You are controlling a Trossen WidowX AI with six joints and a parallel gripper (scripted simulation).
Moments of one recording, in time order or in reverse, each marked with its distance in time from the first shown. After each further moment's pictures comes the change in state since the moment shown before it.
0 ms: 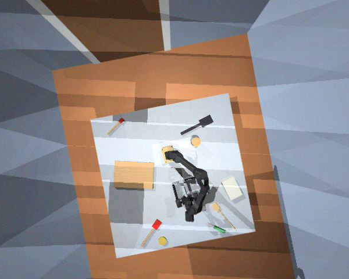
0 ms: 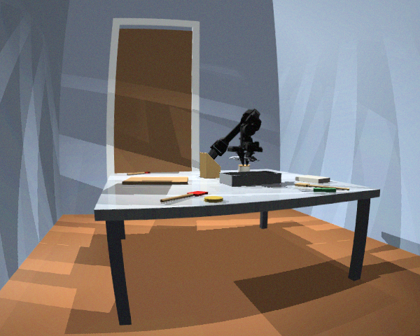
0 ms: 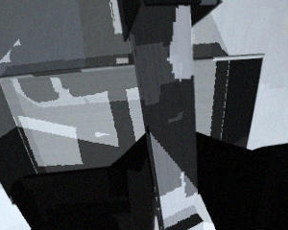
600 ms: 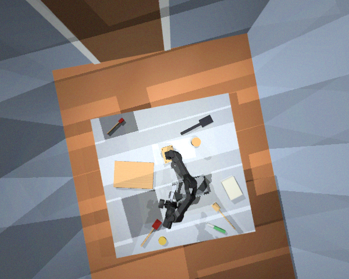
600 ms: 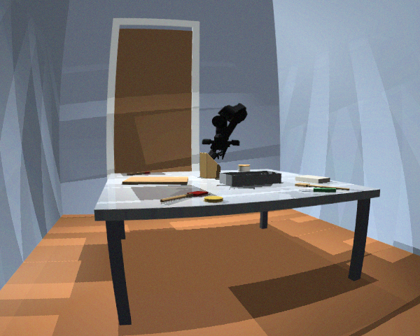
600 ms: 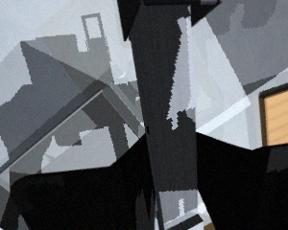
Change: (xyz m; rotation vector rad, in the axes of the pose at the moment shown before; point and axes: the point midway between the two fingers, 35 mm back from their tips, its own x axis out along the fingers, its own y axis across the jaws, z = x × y) arm -0.034 -0.137 -0.017 0.563 -0.022 -0.030
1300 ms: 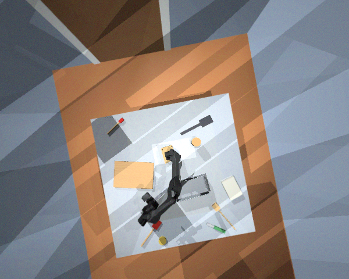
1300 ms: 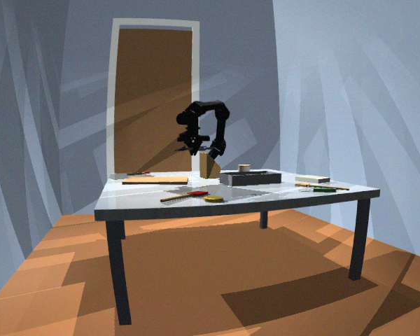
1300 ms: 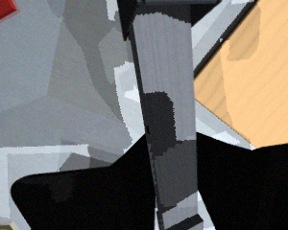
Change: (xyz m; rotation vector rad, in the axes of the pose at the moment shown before) arm -0.016 -0.141 0.009 0.613 0.037 0.028
